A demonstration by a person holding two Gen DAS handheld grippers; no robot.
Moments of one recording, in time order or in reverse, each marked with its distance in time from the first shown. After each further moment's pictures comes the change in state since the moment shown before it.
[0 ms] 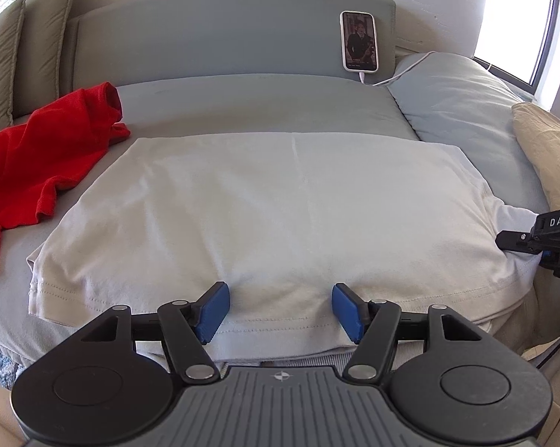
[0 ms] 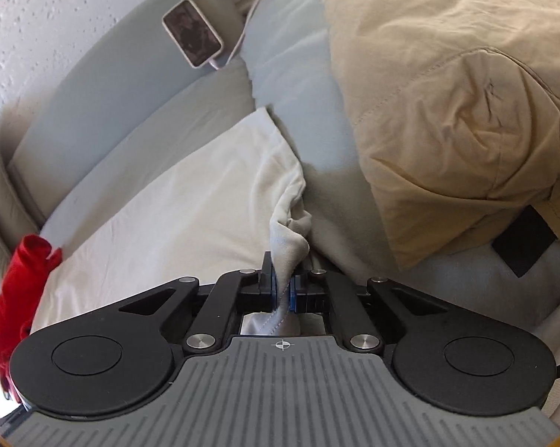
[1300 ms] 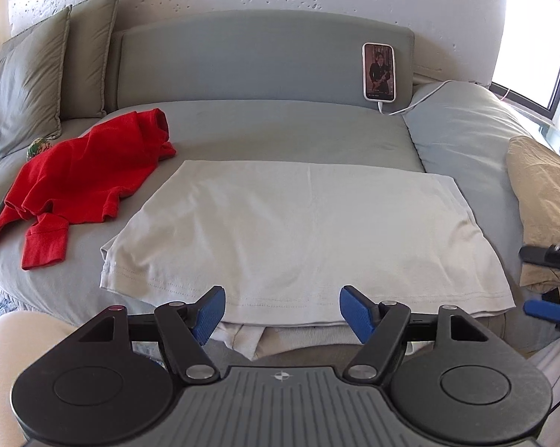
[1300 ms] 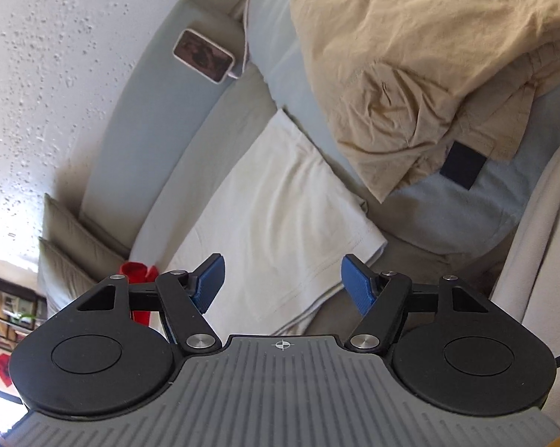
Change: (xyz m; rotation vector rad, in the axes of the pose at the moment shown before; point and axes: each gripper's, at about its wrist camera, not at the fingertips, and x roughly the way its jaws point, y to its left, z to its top) left arm -0.070 -0.024 0.001 -0.058 -0.071 0.120; right arm -0.088 -0.040 -0.003 0.306 0.130 0.230
